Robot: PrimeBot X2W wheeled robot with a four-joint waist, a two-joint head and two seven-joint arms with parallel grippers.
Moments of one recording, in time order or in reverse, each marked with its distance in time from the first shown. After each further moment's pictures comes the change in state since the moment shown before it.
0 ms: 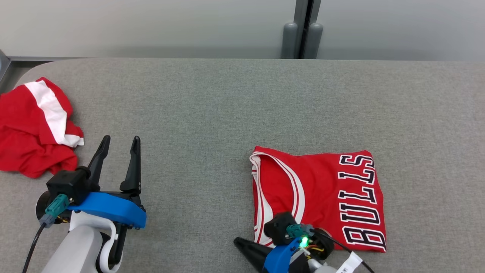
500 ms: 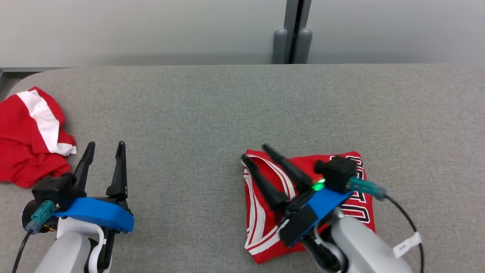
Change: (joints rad) left arm 0.016 0.016 0.029 0.009 -0.004 0.002 -0.001; right arm -0.149 -0.007 0.016 -0.072 0.307 0.000 -0.326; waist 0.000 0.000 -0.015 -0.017
